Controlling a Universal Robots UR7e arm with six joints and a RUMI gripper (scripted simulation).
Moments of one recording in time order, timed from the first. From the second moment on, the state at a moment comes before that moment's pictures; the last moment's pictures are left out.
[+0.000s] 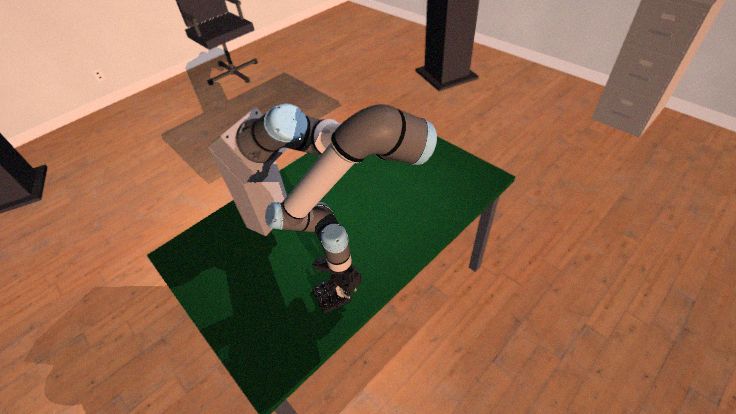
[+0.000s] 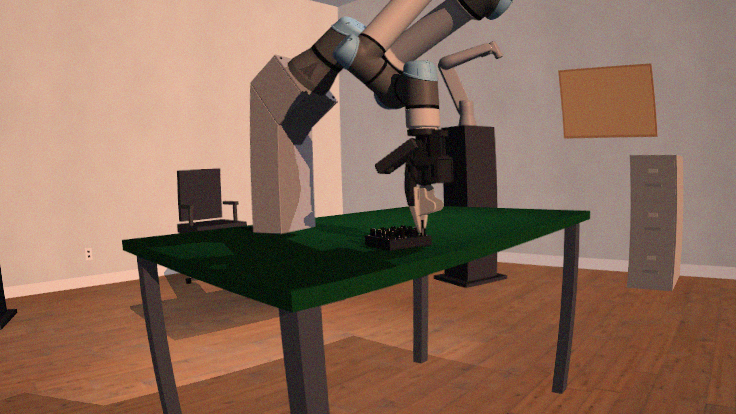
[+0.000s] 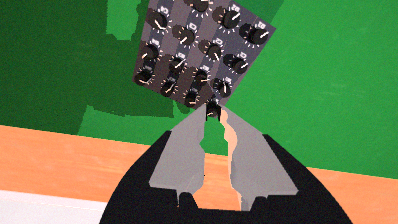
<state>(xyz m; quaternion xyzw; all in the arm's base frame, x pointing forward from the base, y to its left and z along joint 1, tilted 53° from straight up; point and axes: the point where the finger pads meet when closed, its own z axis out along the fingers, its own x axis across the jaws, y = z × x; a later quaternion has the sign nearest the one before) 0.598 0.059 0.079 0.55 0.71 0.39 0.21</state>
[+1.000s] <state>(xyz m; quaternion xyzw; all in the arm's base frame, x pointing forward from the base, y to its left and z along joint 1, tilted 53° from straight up) 0.597 0.063 0.079 0.72 0.54 0.43 0.09</state>
